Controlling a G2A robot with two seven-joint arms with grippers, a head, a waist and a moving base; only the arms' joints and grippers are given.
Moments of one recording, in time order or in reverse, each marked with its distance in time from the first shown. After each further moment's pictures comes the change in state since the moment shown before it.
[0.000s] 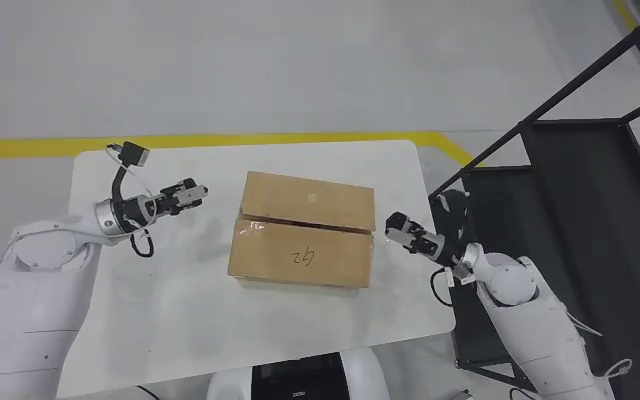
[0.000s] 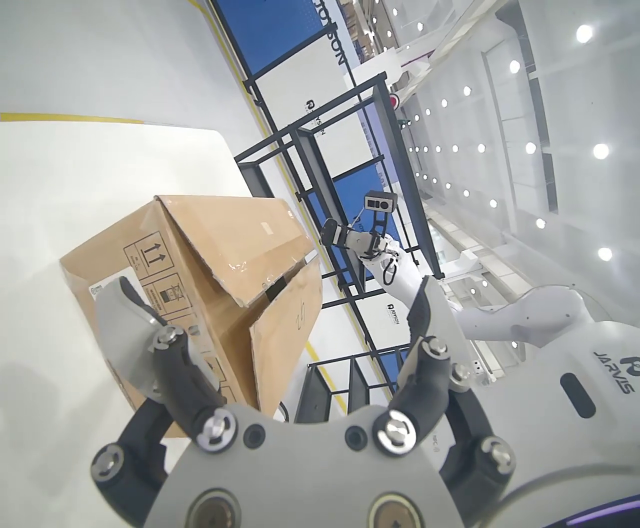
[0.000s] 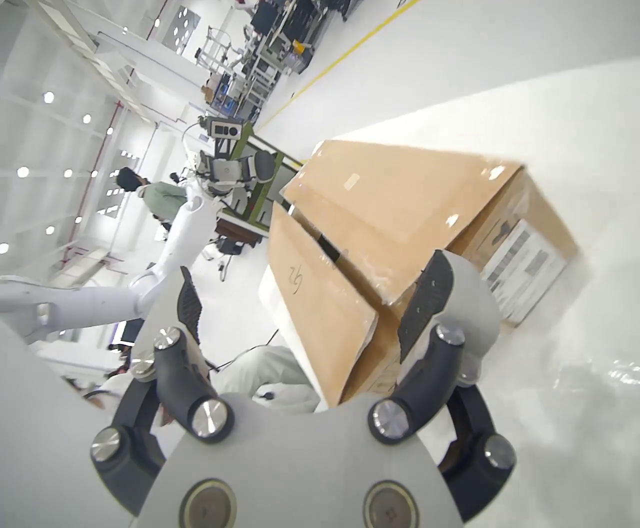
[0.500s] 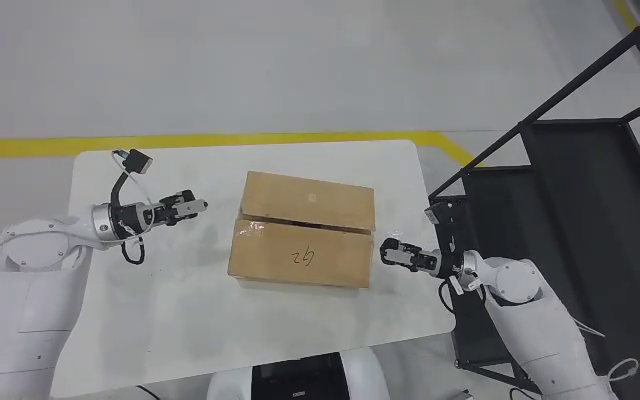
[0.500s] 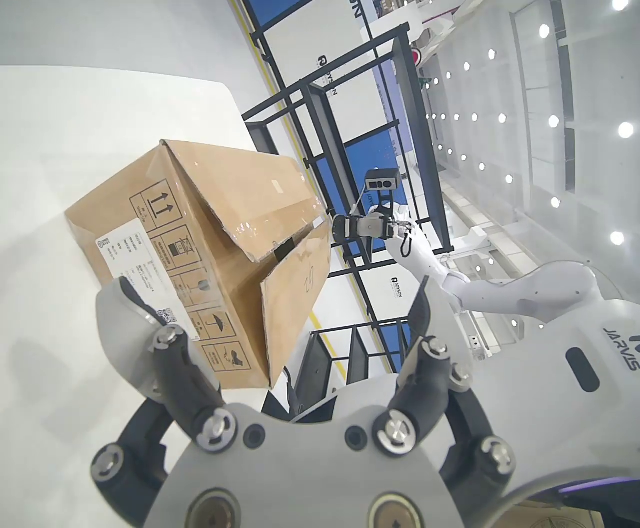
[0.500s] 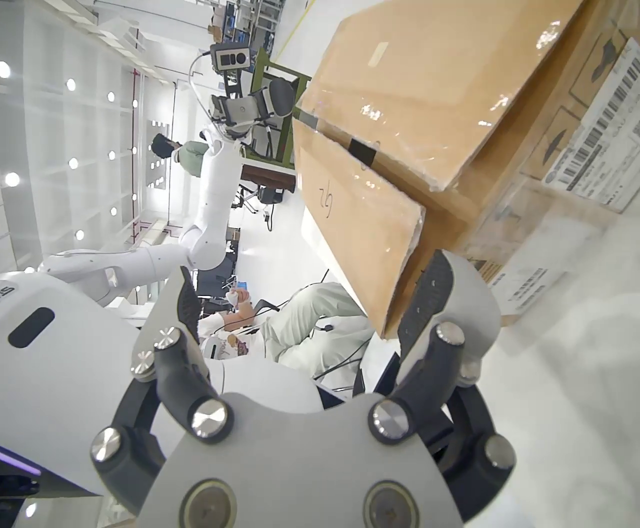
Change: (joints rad) left arm -0.007 0.017 -0.002 0.000 0.020 0.020 -0.107; right arm 0.014 0.012 -0.039 0.043 0.108 0.085 0.181
